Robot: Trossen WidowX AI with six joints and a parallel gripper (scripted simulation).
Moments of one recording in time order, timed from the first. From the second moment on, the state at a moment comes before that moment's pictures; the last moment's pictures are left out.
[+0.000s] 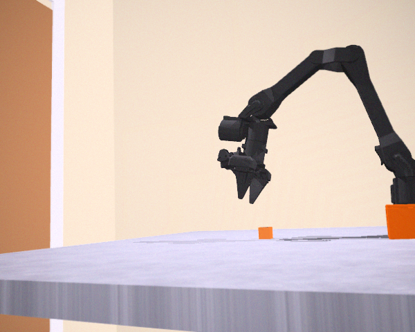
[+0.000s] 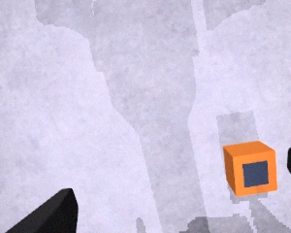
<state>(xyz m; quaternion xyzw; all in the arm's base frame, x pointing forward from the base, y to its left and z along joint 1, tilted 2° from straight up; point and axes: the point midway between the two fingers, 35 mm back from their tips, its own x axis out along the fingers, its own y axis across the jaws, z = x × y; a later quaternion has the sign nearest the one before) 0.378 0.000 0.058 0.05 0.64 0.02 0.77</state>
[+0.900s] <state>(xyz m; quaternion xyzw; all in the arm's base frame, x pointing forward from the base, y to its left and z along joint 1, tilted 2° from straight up) 0.351 -0.046 0.010 0.02 0.71 -0.02 0.71</state>
